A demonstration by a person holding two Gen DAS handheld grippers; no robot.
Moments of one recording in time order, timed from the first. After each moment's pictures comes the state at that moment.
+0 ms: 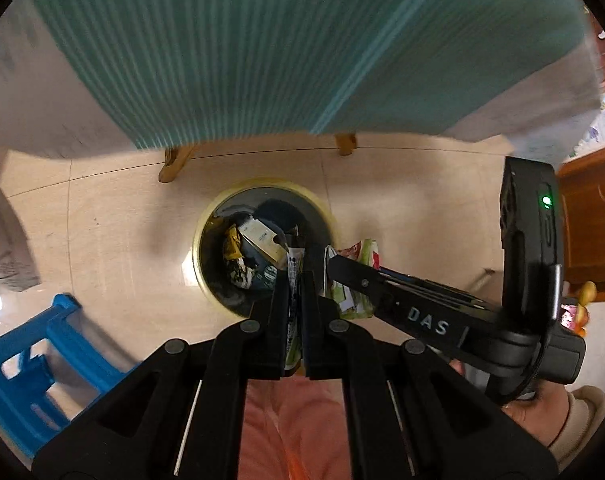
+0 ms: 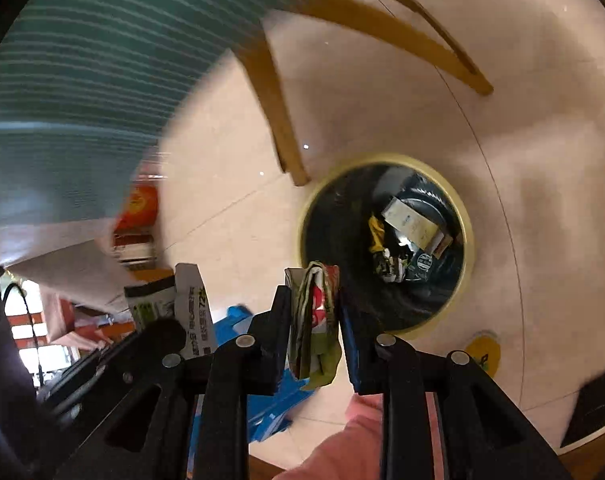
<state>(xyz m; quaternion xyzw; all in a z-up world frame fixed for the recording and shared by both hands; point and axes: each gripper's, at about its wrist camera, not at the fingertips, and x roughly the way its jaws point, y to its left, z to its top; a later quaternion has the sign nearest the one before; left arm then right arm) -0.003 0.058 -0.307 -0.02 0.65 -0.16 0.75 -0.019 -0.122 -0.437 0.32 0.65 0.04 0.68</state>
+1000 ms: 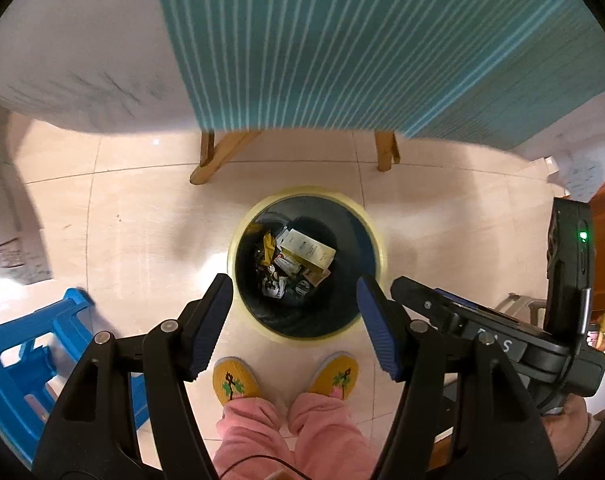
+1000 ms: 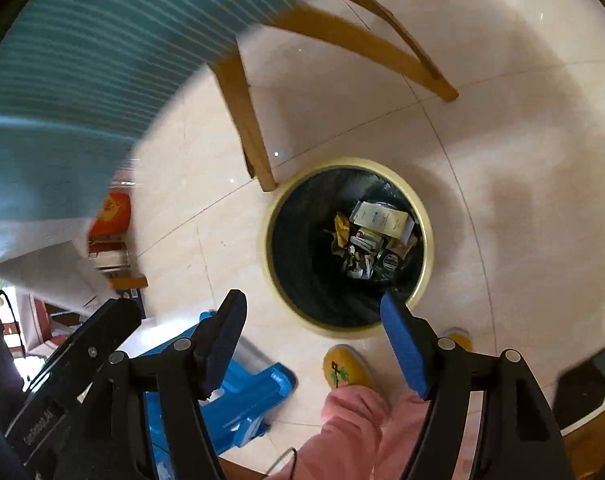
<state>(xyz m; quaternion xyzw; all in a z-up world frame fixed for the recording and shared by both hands) 0.004 0.094 -0.316 -0.03 0.63 -0.10 0.77 -0.040 -0.135 -0.379 0.28 0.65 0.01 0.70</state>
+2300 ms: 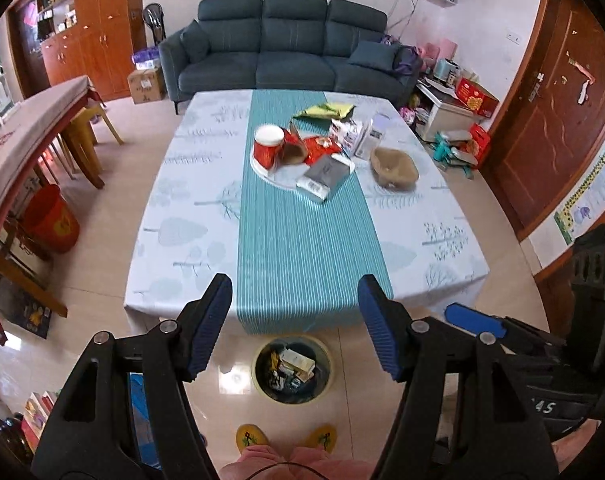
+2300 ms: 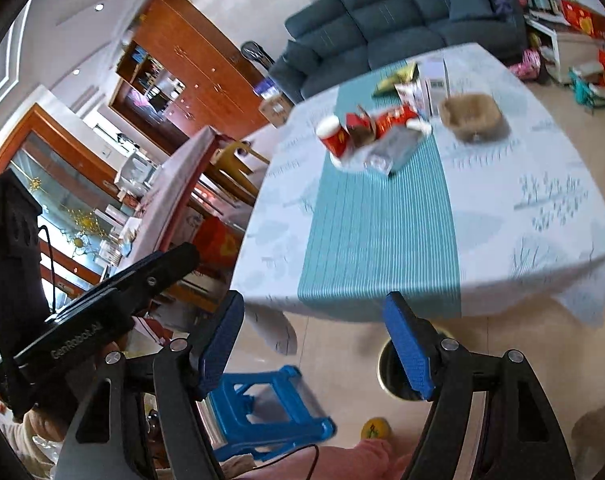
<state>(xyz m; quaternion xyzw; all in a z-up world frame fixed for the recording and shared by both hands) -0.003 0.073 0.130 -0.01 0.45 -0.08 0.89 -0.026 -0.134 0.079 0.21 0.46 0.17 0.84</state>
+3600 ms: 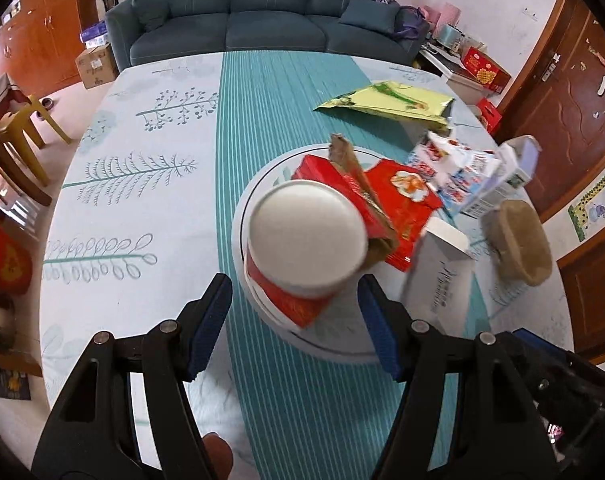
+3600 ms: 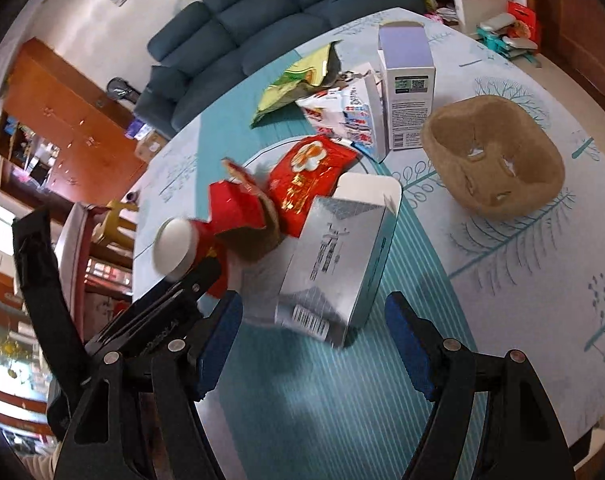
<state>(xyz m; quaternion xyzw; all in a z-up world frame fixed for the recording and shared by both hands) 0.373 0.077 -0.071 0.00 0.51 -0.14 0.85 0.294 -0.121 -0.084 0.27 0.51 -0.08 0.81</state>
